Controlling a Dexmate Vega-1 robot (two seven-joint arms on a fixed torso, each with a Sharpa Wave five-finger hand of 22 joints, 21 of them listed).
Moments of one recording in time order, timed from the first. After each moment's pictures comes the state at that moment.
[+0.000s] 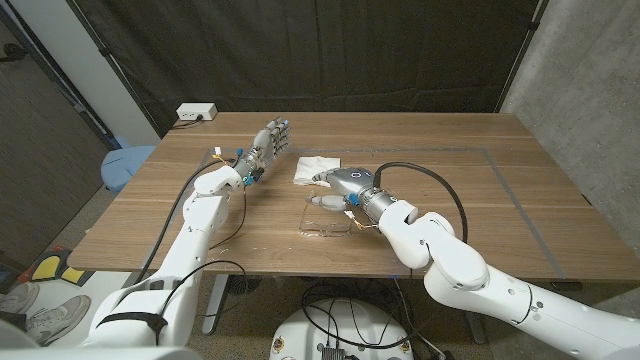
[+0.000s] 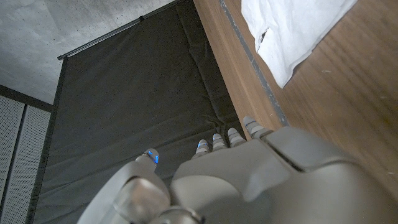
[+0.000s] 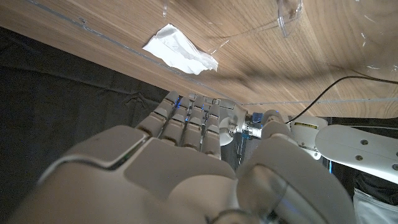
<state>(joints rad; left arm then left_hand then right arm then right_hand) 0.72 0.17 -0.06 -1.14 -0.15 -0.10 -0.59 0.03 0.08 0.32 0.18 0.32 -0.17 -0.11 0.21 0.18 -0.17 -0.02 0.23 0.18 -0.18 0.00 0.20 0.18 -0.14 0.05 0.29 0.20 -0.89 -0.78 -0.95 -2.33 -0.97 -0.57 0.24 0.44 0.05 0.36 -0.14 0.20 0.33 -0.04 0.25 0.19 0.37 -0.02 0.25 0.18 0.27 -0.04 0.20 0.17 0.20 0.00 0.29 0.20</state>
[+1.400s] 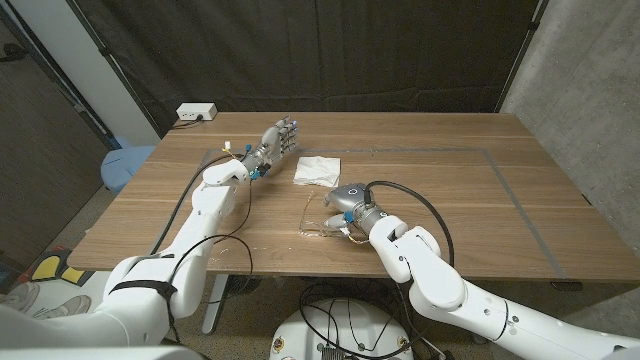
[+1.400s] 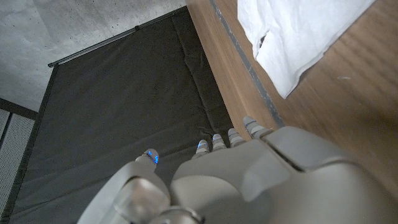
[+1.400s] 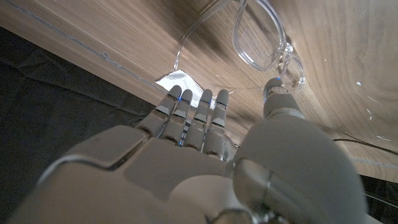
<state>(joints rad) 0.59 0.14 -0.05 -0.93 -0.08 -0.14 -0.65 0.03 0.08 0.31 0.18 0.32 -0.17 -0.11 0.20 0.18 -0.17 -0.02 0.22 0.18 -0.18 0.00 0.19 0.18 -0.14 0.05 0.29 0.20 -0.93 -0.70 -0.99 -2.22 -1.21 -0.62 0.38 0.74 -0.03 0.32 -0.15 0.27 0.54 -0.07 0.30 0.20 0.47 -0.08 0.23 0.19 0.35 -0.04 0.19 0.19 0.27 -0.04 0.32 0.21</state>
